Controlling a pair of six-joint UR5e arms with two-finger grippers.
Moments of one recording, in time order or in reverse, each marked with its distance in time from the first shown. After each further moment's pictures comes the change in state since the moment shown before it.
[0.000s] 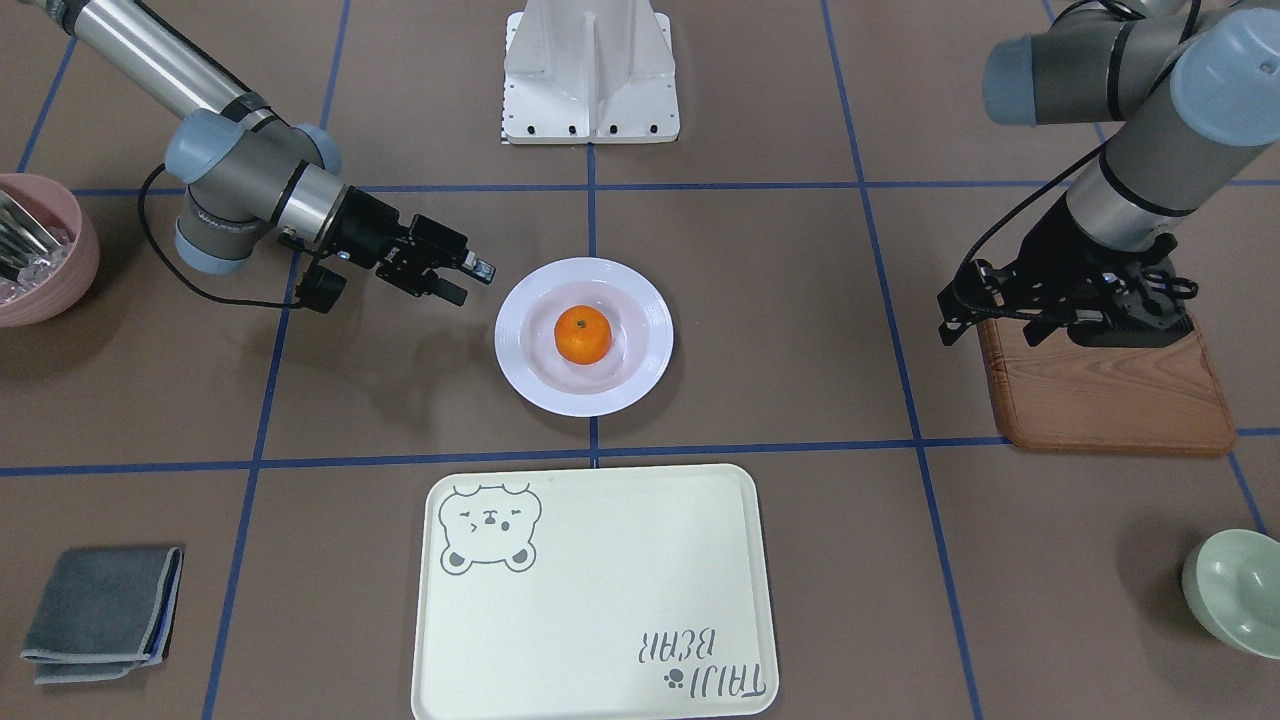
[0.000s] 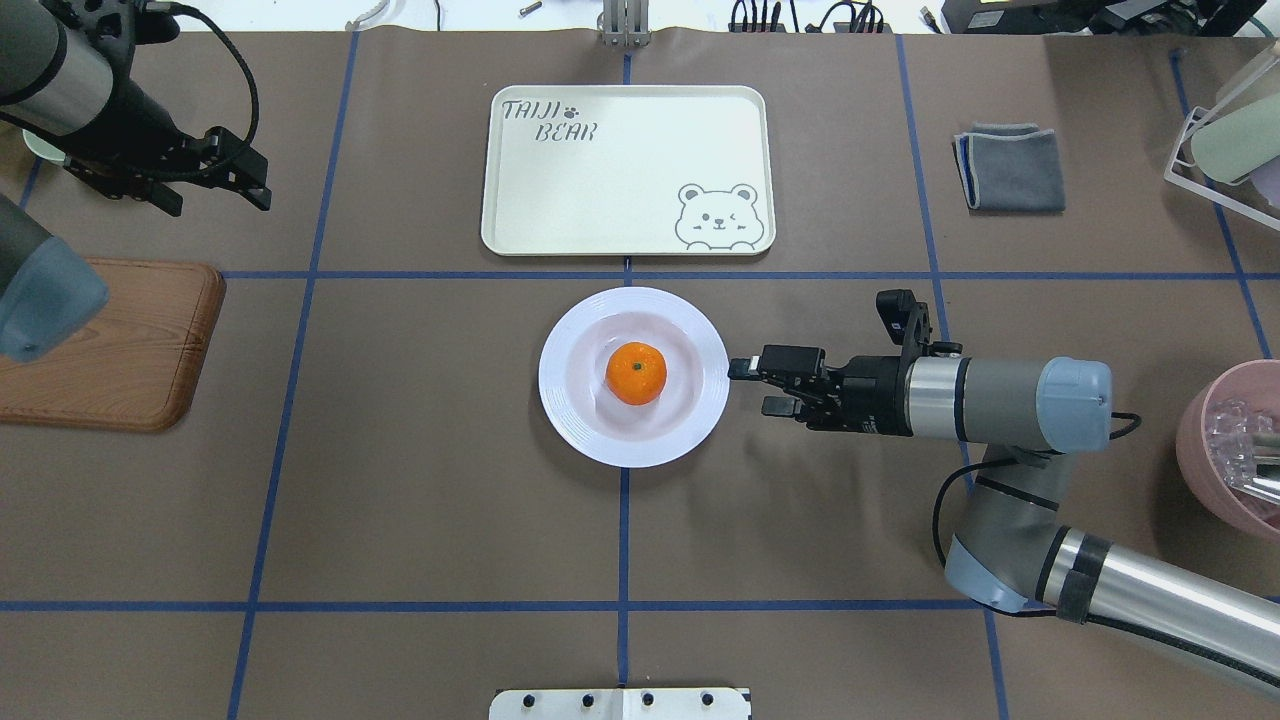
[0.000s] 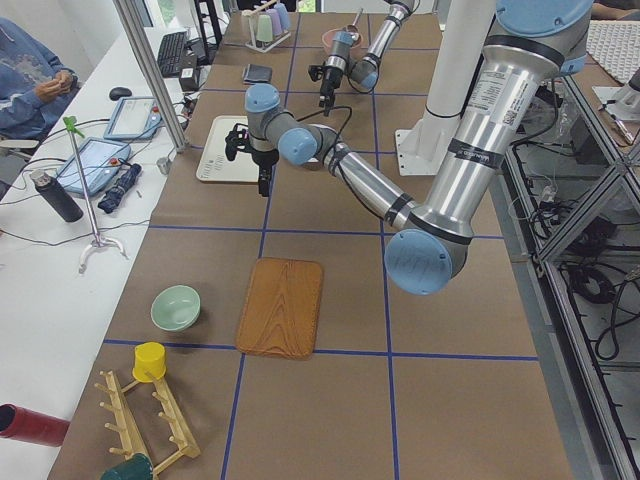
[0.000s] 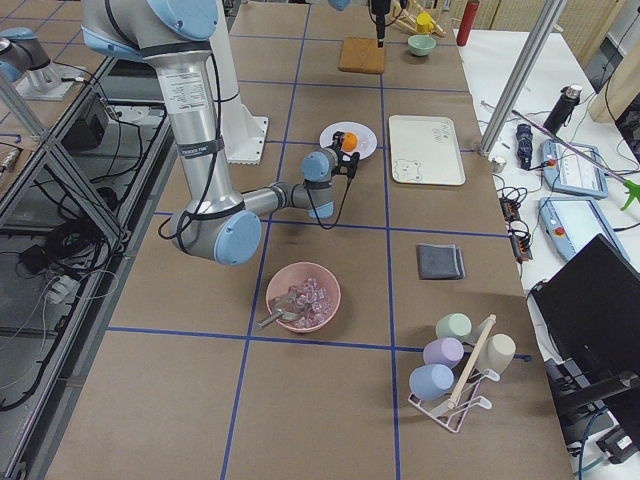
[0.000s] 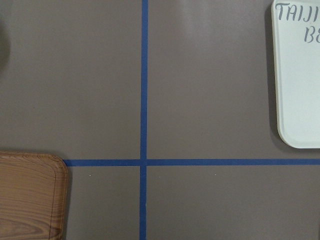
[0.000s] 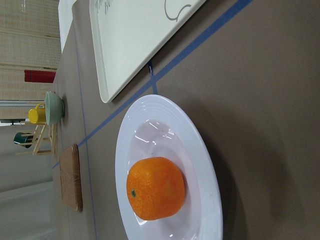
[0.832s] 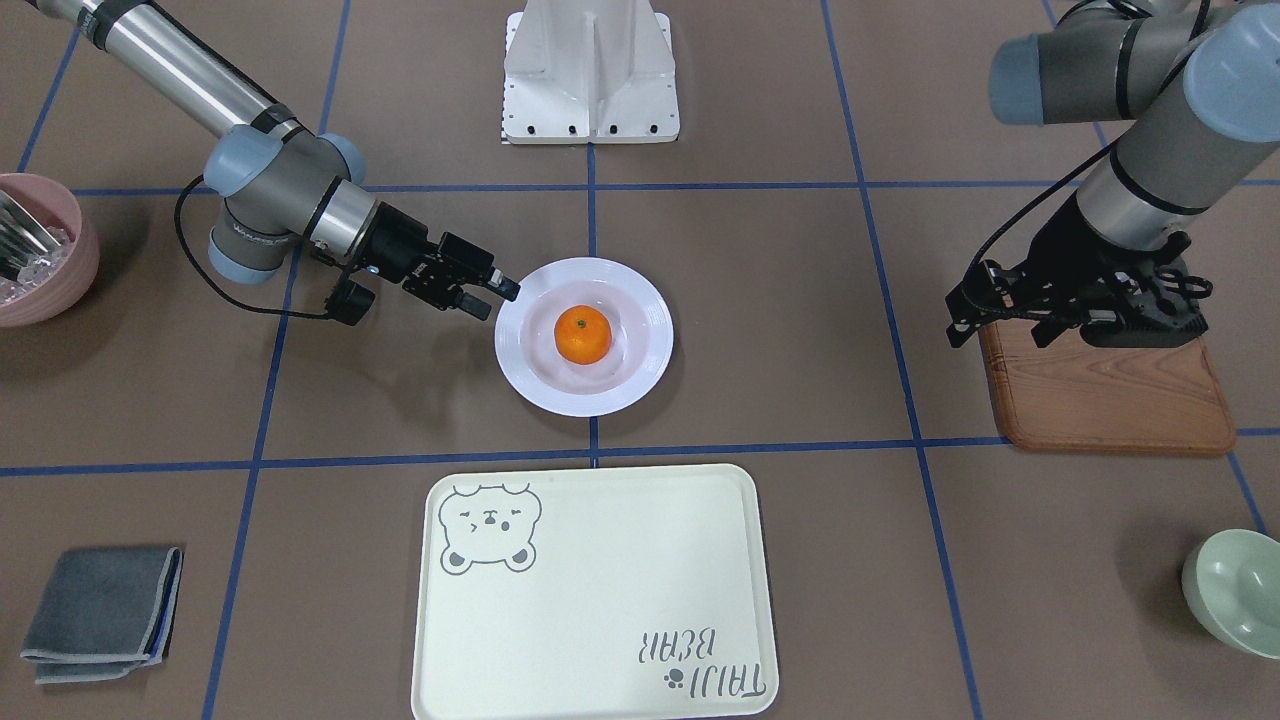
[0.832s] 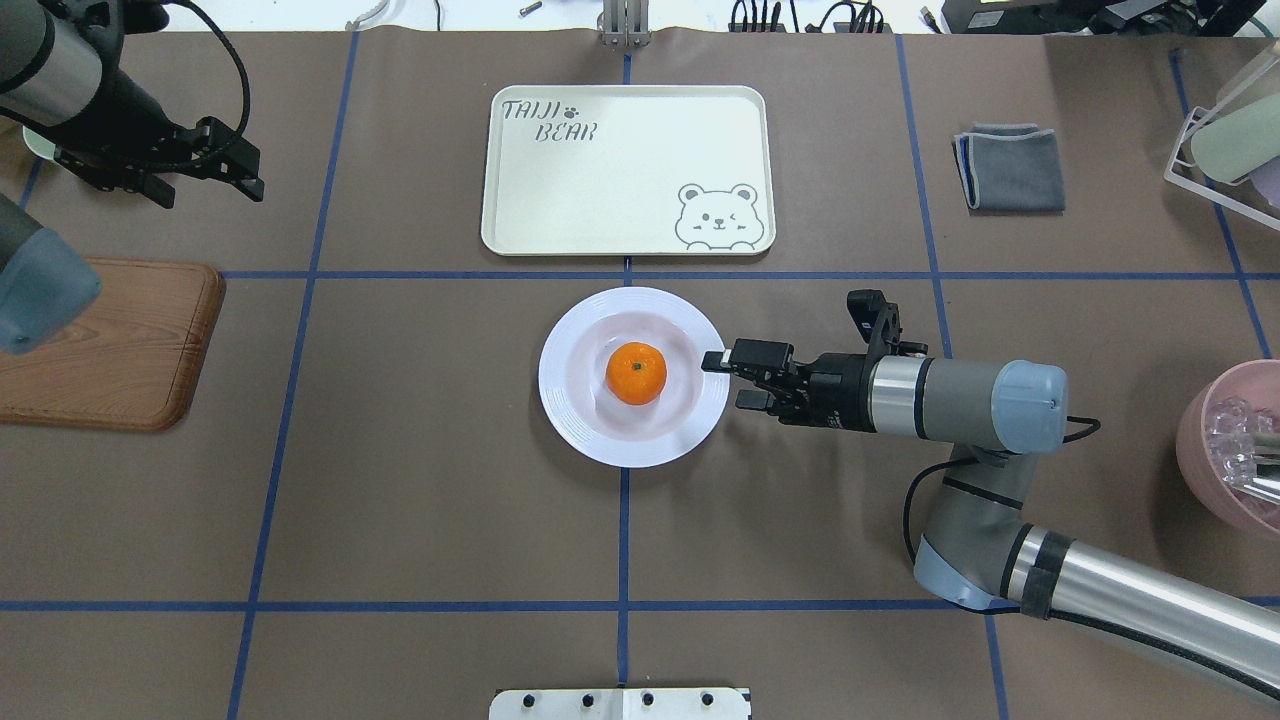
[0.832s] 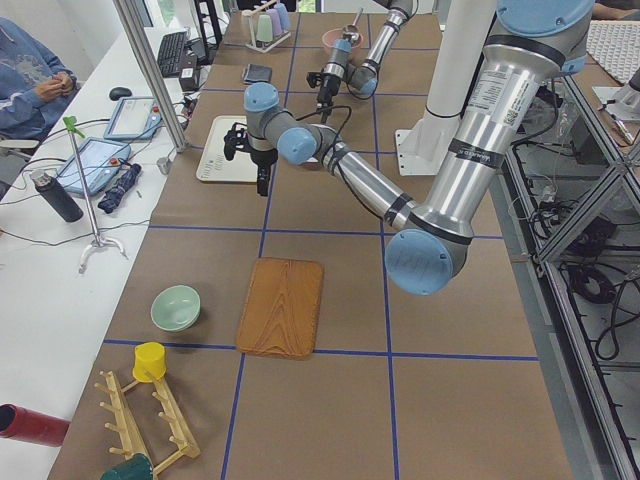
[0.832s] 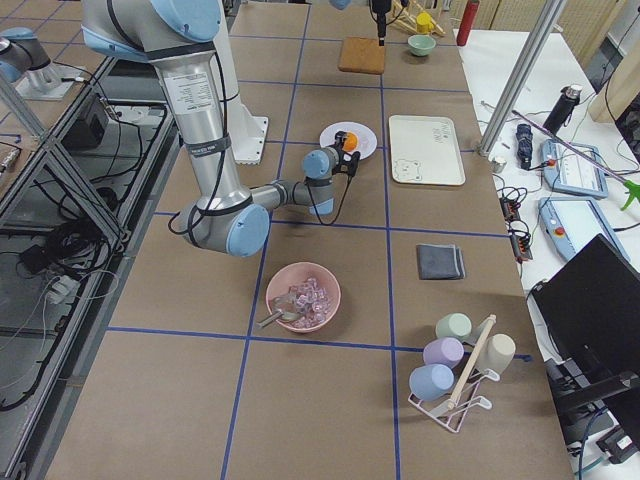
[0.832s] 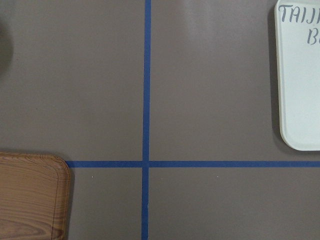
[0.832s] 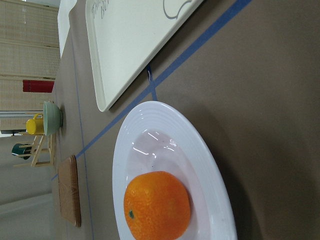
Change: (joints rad) left arm -0.017 -0.002 0.000 0.001 0.000 0.000; right arm -0.018 0.064 -0.068 0.003 -0.056 0.014
